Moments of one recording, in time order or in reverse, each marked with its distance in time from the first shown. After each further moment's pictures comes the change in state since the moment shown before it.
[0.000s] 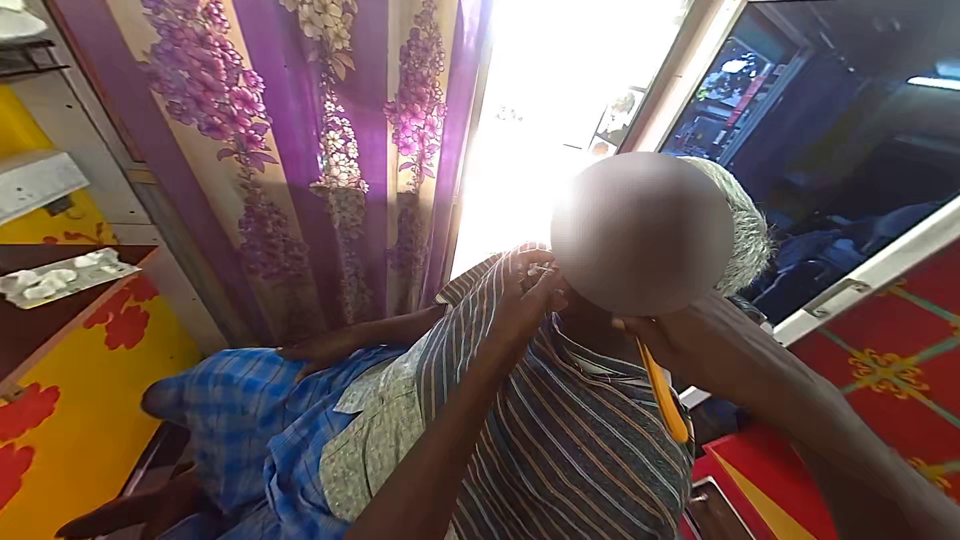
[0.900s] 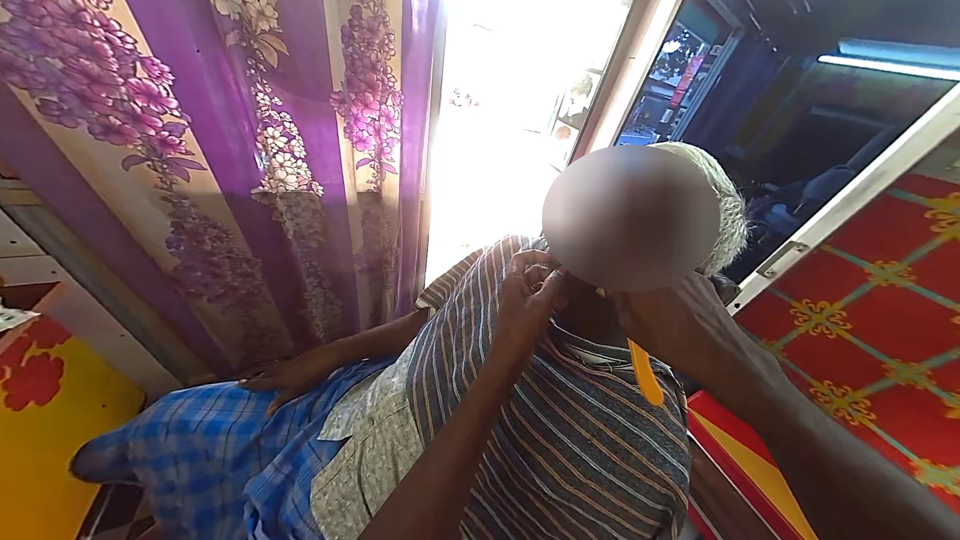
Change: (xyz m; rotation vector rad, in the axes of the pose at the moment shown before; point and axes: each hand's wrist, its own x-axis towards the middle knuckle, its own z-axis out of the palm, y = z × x) left_hand 0.006 -0.010 0.003 -0.040 -0.058 0.023; right_hand 0.021 -0.035 0.007 -0.220 0.043 0.277
